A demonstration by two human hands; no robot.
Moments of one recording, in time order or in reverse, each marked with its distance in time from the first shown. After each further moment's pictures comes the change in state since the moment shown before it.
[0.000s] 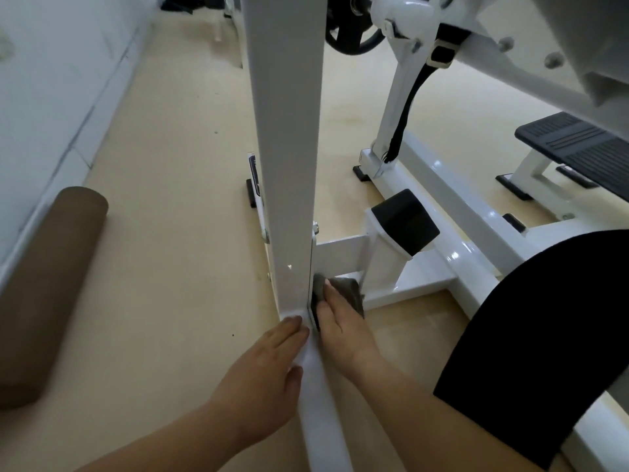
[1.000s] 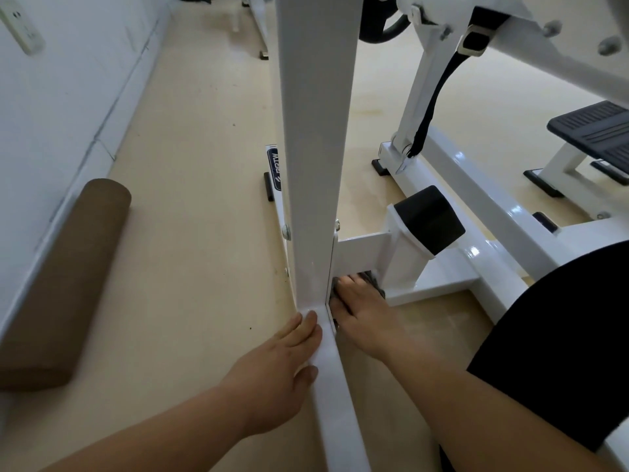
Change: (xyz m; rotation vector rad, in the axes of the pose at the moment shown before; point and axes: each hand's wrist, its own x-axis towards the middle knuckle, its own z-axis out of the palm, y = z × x) left_hand 0.004 -0.002 -0.019 0.108 -0.321 -0.062; right_hand 0.032 0.015 -0.016 -0.418 -0.054 -0.327
